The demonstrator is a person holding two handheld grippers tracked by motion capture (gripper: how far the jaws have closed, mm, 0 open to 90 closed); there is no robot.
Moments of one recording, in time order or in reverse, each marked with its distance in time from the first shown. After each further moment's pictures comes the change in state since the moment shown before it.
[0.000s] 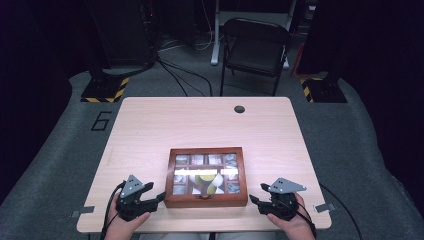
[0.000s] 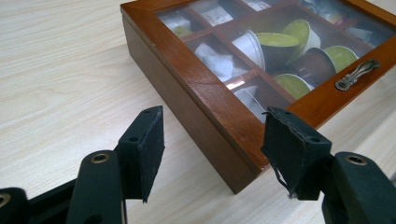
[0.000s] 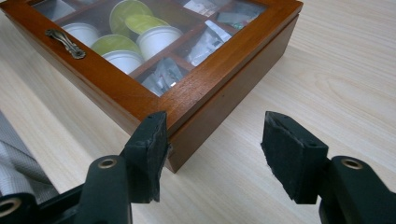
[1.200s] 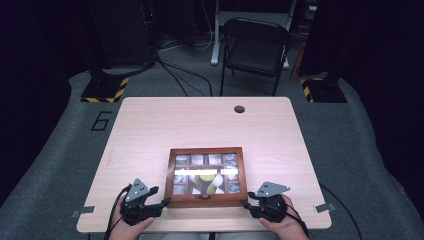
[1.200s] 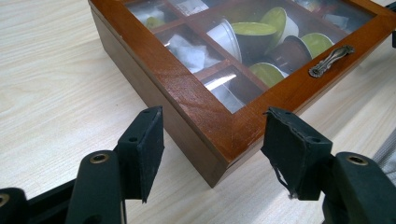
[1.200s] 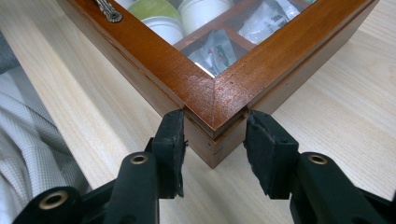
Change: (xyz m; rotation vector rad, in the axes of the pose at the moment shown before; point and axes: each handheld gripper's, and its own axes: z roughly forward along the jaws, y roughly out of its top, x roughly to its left) left arm -0.014 -0.004 0.004 0.015 -0.034 0.024; right arm 0.016 -0.002 0.025 0.094 0.100 -0.084
